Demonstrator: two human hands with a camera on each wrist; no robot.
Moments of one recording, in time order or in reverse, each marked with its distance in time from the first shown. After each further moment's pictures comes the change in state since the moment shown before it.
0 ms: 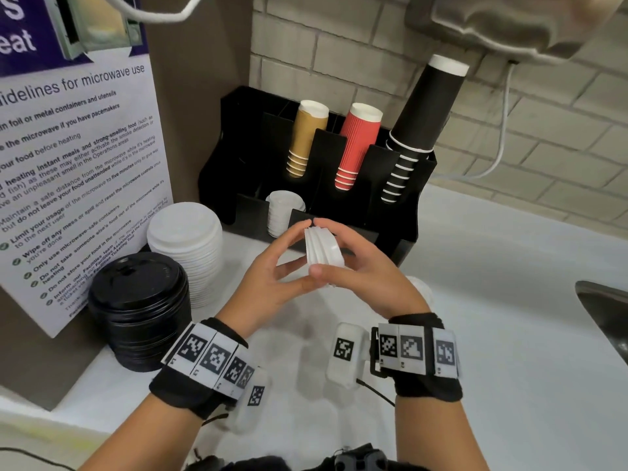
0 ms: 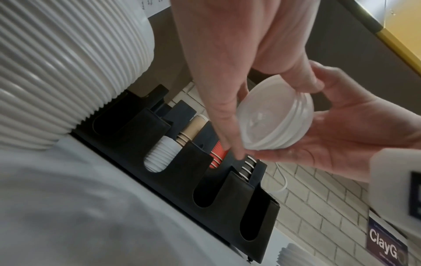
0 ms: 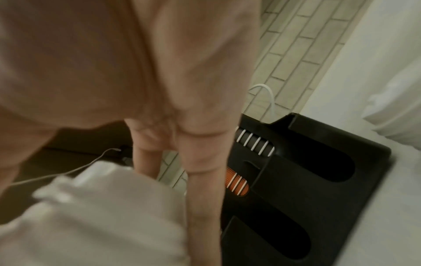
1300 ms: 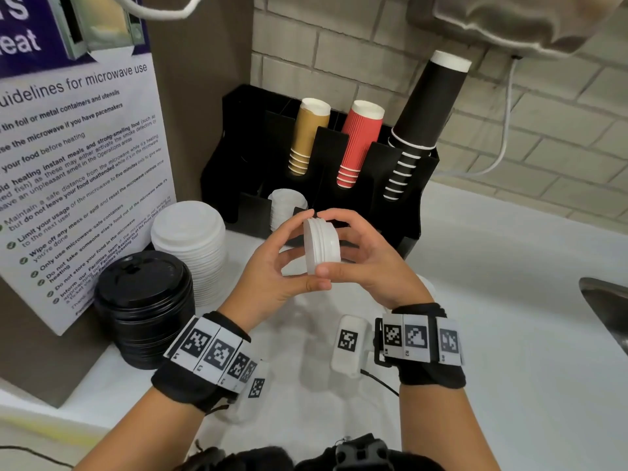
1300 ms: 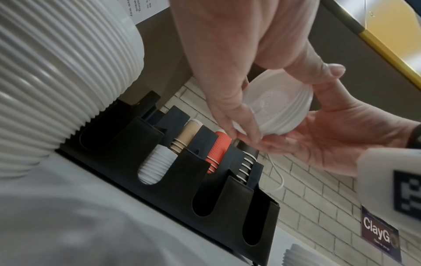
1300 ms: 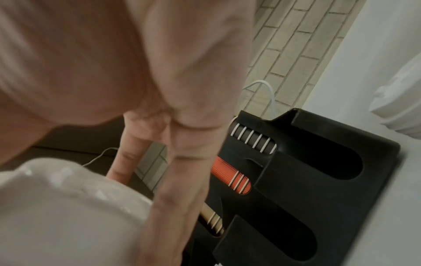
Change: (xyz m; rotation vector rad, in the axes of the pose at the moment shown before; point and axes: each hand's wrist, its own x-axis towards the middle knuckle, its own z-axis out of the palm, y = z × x) left_hand 0.002 0.004 -0.004 -0.035 0.016 0.034; right_hand 0.004 -0.005 -0.005 0.060 -0.031 -0.071
